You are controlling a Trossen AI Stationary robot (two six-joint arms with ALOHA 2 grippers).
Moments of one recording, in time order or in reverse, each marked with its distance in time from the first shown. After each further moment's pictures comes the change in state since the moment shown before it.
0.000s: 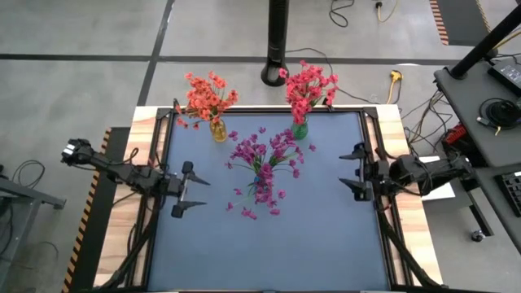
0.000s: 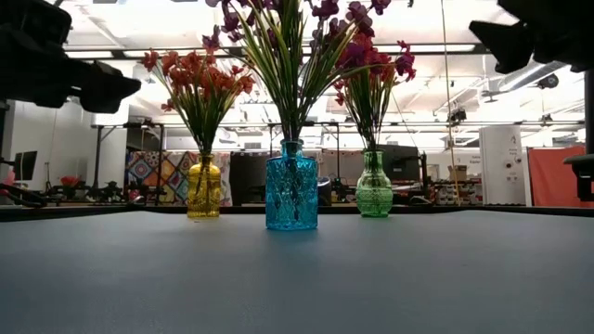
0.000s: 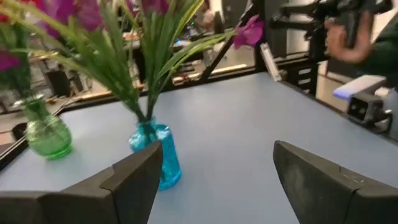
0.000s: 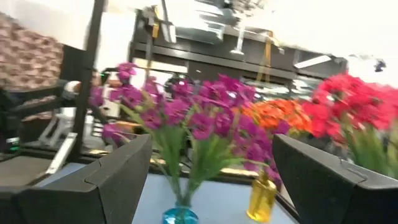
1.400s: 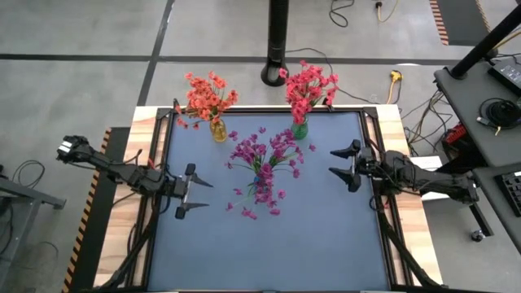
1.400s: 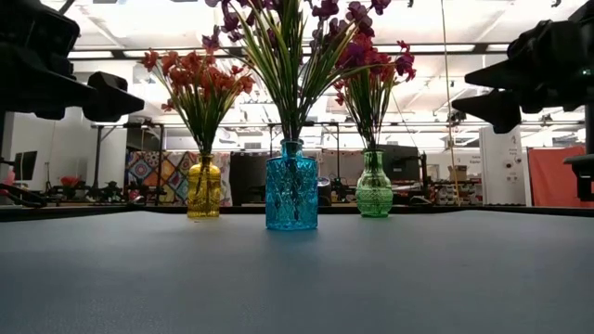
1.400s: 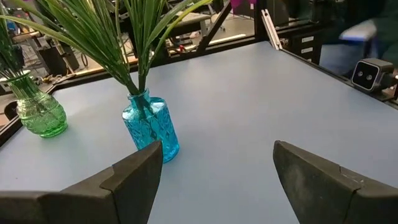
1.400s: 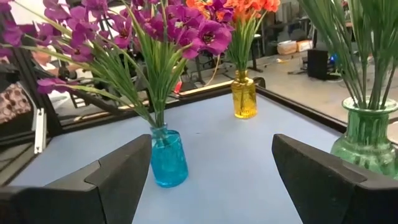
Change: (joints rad) left arm 0.000 0.132 0.026 -0.011 -0.007 -0.001; right arm -0.363 -0.068 0.000 -0.389 -0.159 0.442
